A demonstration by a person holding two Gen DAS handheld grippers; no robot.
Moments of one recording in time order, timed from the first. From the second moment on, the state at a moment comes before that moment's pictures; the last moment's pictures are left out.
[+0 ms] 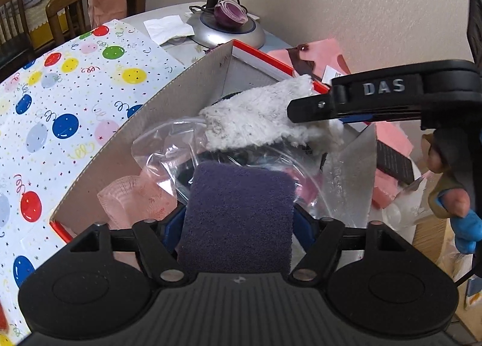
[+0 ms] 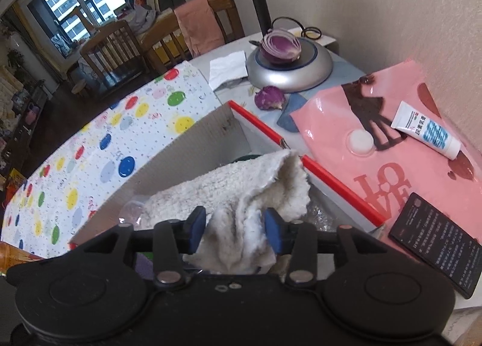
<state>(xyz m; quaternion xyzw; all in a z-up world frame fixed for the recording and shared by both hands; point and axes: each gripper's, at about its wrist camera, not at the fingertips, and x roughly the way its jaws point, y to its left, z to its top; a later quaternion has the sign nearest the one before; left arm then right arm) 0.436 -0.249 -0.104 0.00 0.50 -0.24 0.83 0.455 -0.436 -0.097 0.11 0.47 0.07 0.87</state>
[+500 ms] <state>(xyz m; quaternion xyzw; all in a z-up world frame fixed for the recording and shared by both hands) 0.397 -0.216 -0.069 -0.01 0.44 -0.25 0.86 0.403 -0.434 -0.057 0.11 0.42 0.09 0.90</state>
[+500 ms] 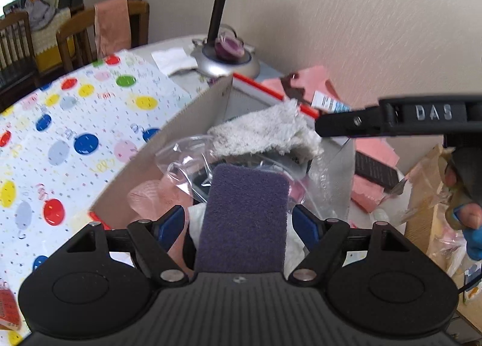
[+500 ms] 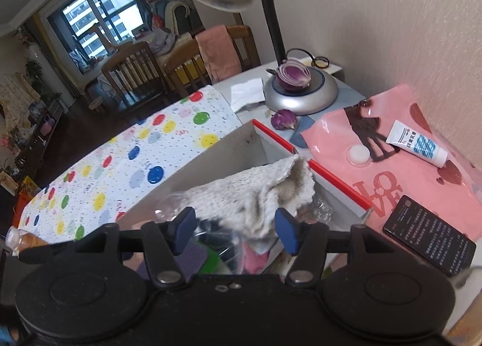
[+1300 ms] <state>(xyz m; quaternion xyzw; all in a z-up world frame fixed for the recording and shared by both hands) 0.277 -0.095 0.012 -0.02 0.28 -0.26 0.92 0.245 -0.354 -0.001 0.10 0.27 0.09 0.95</state>
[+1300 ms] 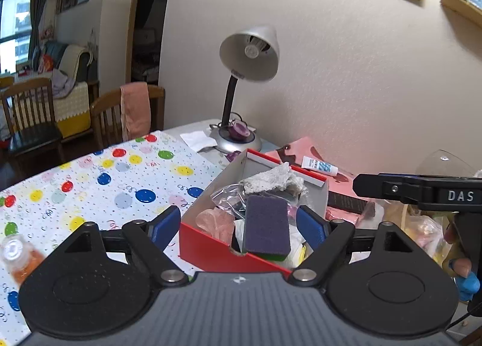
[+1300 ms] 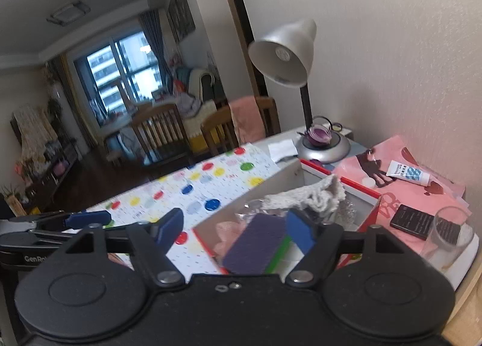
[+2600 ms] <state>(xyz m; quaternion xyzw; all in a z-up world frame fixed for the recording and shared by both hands) 0.155 0.018 0.012 -0.03 0.21 -0.19 0.96 0.114 -0.234 -0.014 0.06 0.15 0.08 0.98</state>
